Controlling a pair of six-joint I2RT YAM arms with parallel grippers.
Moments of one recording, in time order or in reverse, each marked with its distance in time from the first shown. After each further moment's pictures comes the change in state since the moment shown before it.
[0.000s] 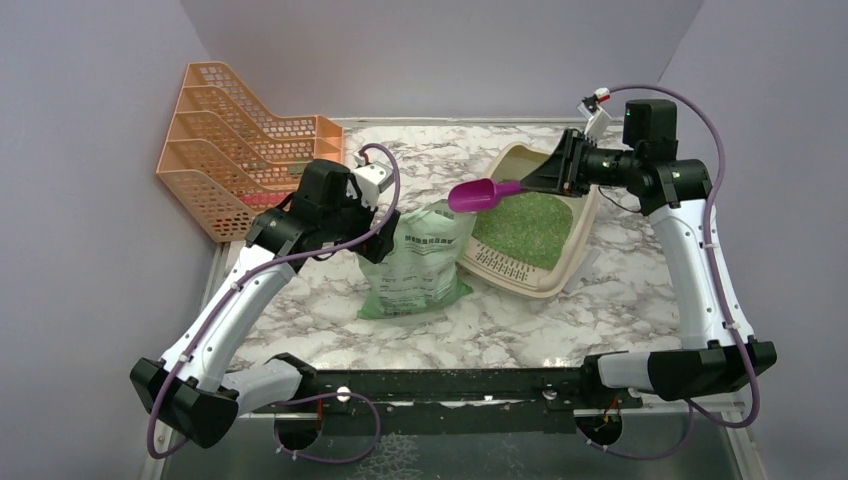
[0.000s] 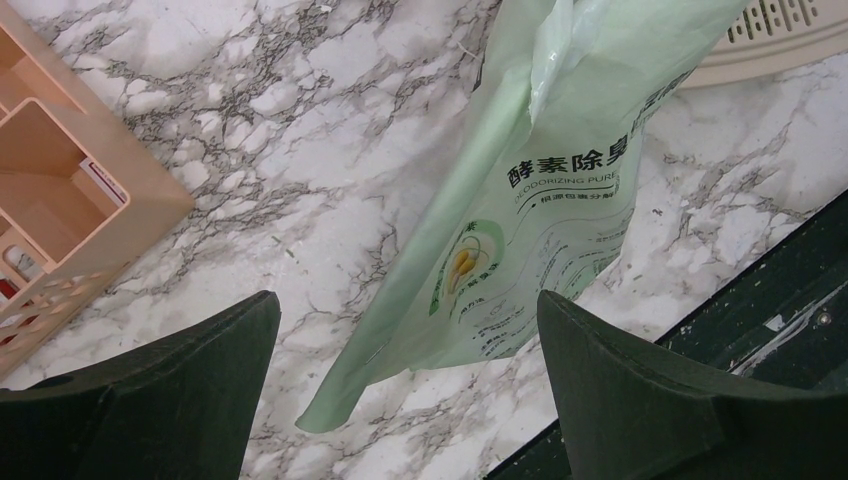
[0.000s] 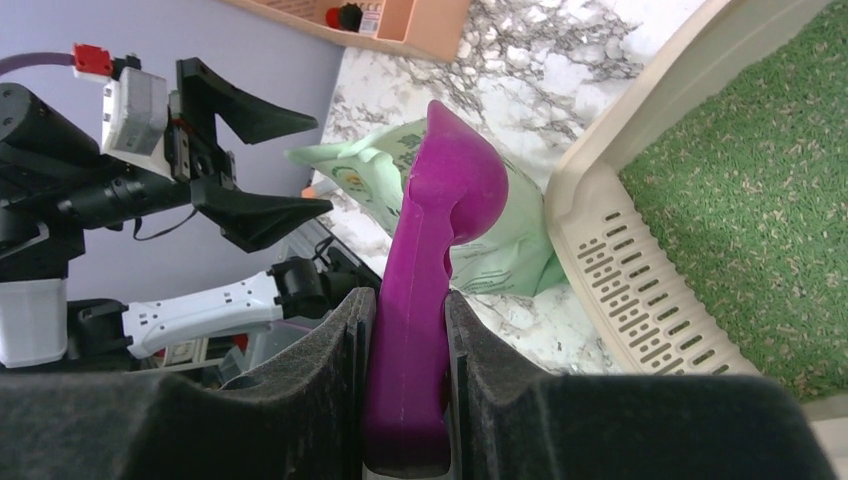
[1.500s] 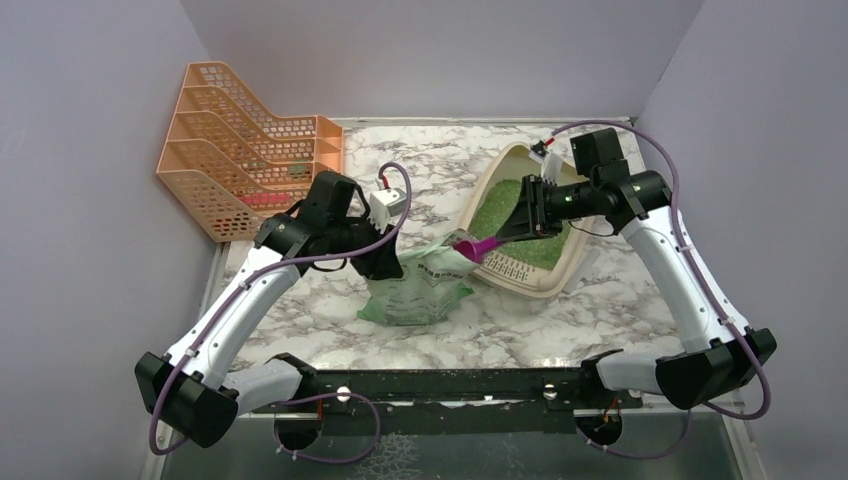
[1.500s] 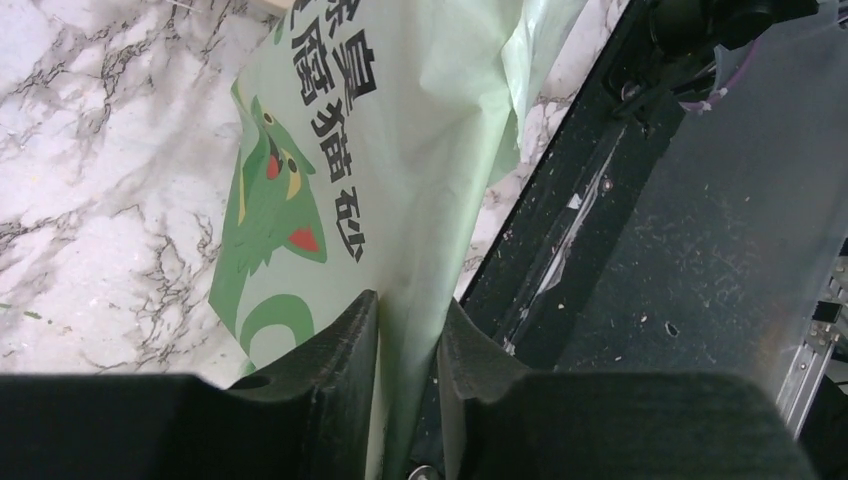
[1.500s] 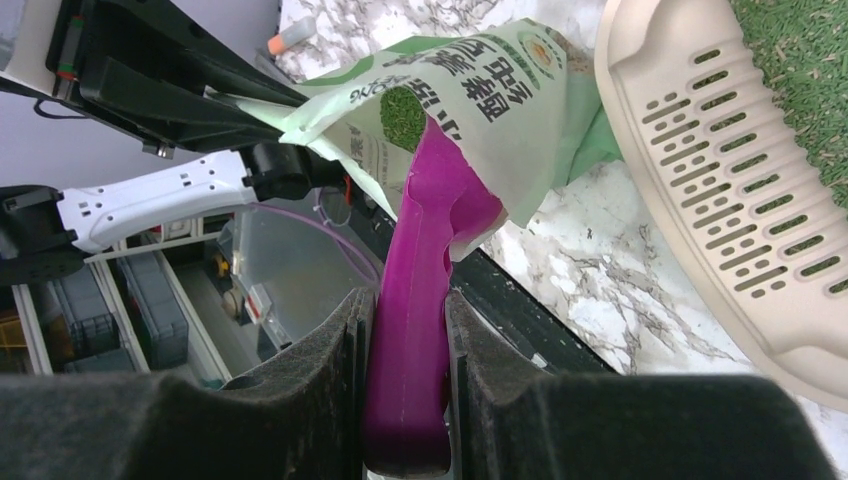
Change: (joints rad) left arm -0.007 0.006 -0.075 -0.040 0.451 0.012; right arm 0.197 -0.020 -0.143 -0.145 0.044 -0.065
